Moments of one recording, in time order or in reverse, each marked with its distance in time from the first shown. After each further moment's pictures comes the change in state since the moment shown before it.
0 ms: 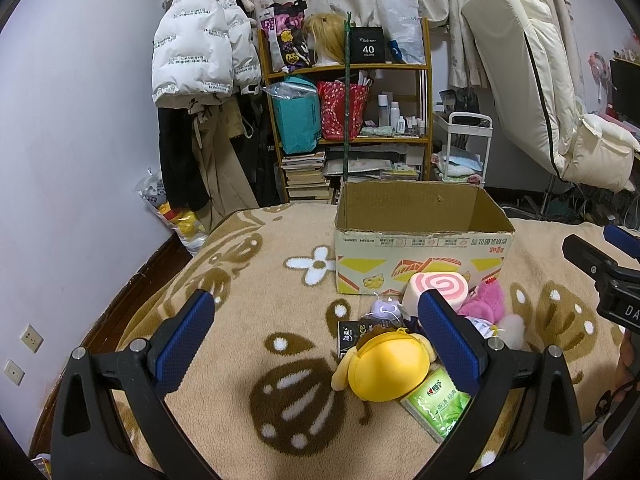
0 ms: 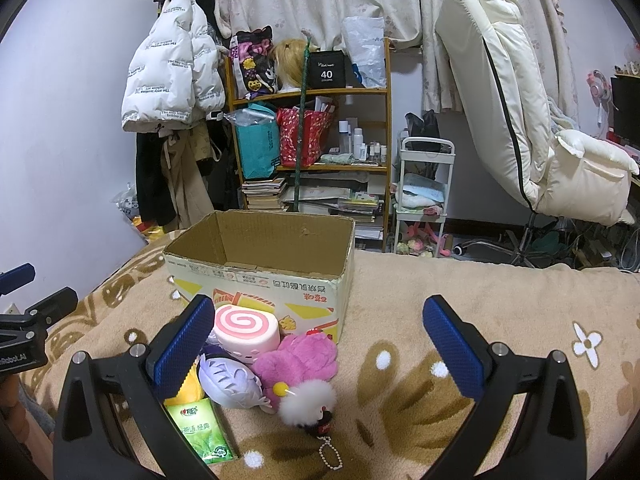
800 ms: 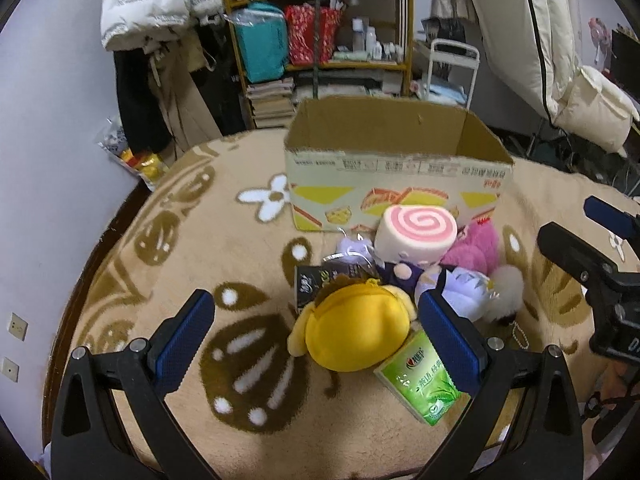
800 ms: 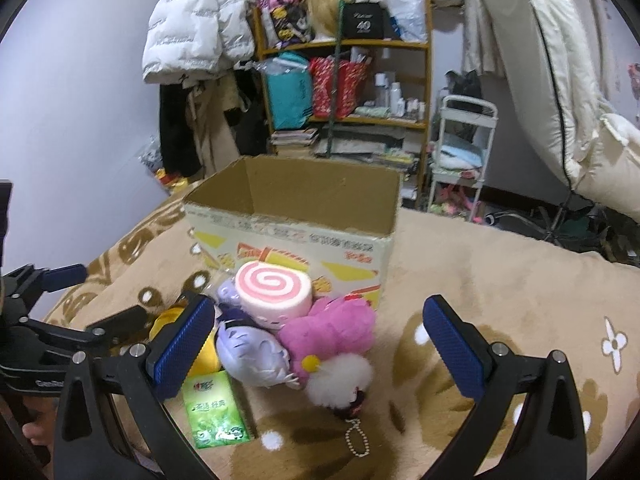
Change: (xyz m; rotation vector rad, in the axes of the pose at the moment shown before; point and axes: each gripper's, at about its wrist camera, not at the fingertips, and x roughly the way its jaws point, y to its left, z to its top) left arm 0.070 -0.031 -0.015 0.042 0.289 -0.089; right arm 0.044 0.021 -0.011 -0.055 0.192 0.119
